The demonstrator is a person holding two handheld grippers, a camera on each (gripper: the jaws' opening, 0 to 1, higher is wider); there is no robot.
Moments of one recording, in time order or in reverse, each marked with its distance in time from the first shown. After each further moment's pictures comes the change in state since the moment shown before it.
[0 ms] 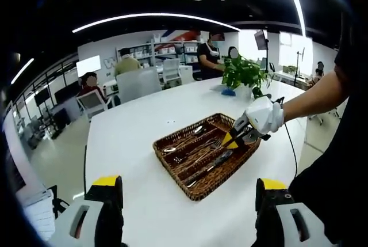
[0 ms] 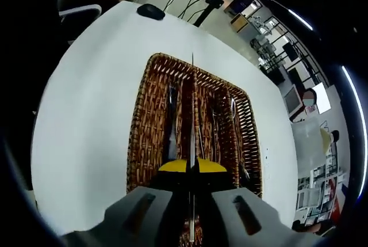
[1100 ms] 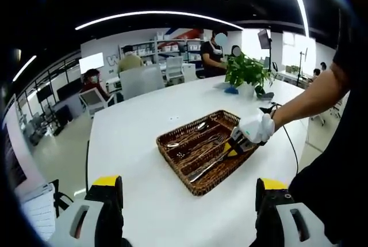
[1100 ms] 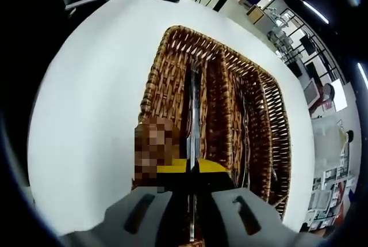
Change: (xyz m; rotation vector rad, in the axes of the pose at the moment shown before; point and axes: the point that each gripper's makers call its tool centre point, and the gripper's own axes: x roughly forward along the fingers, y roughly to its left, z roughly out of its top) left arm -0.005 -0.003 -0.001 -0.015 0.013 0.016; right arm 0.035 0.030 -0.019 -0.007 0.061 0.138
